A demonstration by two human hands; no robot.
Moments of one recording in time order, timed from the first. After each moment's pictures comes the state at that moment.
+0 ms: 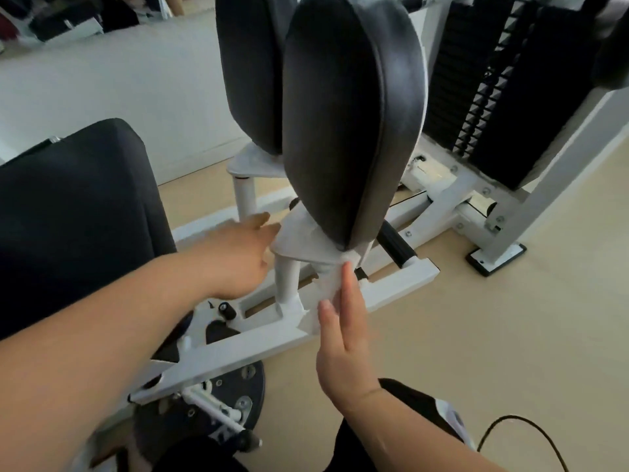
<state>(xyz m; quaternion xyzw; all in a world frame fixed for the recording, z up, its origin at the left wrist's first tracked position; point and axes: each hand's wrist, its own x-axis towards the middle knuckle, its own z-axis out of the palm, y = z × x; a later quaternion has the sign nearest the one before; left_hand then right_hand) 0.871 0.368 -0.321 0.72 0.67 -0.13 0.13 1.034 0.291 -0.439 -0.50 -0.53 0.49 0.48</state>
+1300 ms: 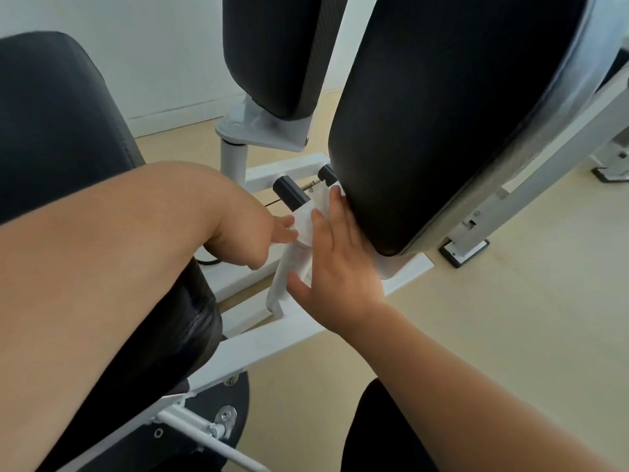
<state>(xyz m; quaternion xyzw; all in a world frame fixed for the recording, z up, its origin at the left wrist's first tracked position) 0.824 0.419 -0.326 0.74 0.52 -0.37 0.23 0.983 0.381 -0.451 -0.57 -0.81 0.03 0.13</state>
